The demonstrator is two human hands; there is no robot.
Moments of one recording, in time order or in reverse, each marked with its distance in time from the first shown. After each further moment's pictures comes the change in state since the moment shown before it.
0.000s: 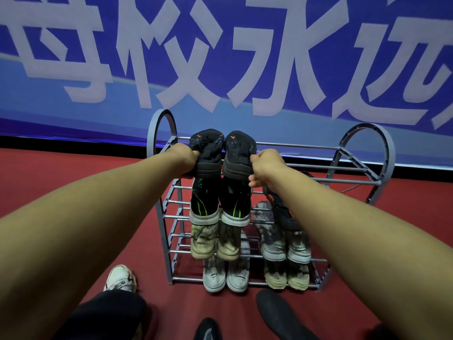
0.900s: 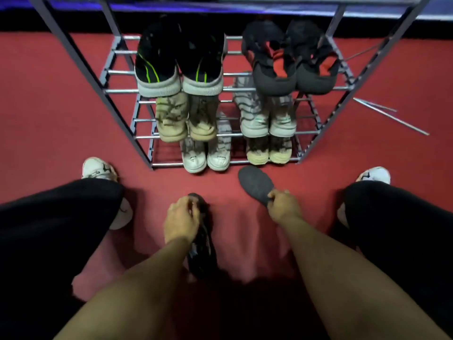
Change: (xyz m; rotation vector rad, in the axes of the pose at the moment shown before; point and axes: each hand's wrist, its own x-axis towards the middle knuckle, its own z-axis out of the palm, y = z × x) left_hand -0.170 -0.246 0.332 0.050 -0.041 0.043; right_hand -0.076 0.437 -0.006 -0.852 -0.114 0.197
